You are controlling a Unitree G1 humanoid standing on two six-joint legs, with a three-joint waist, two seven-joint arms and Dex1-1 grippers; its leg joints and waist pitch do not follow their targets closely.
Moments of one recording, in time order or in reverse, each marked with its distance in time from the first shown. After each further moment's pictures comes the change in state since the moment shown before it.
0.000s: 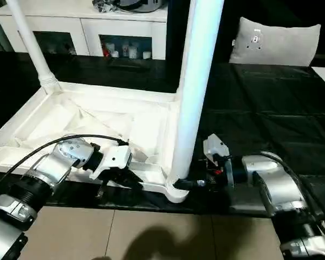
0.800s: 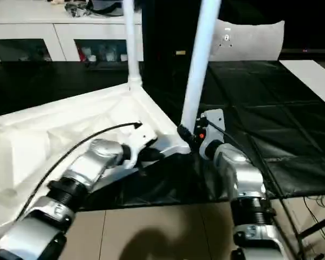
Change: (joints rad) left arm -0.027 -0.308 0.139 0.010 0.073 0.451 0.647; right arm -0.127 0.398 -0.243 0.120 -0.102 0.153 -0.965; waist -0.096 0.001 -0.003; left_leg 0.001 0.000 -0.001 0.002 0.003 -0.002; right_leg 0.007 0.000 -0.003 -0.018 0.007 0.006
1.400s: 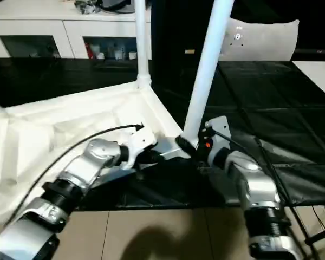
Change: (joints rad) left arm 0.028 0.113 -0.059 -0.030 -0.009 -0.154 -0.164; right arm 0.094 -0.209 0.065 -0.058 0.033 -0.048 0.358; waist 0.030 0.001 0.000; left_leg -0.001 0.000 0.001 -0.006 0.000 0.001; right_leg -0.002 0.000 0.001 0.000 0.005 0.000
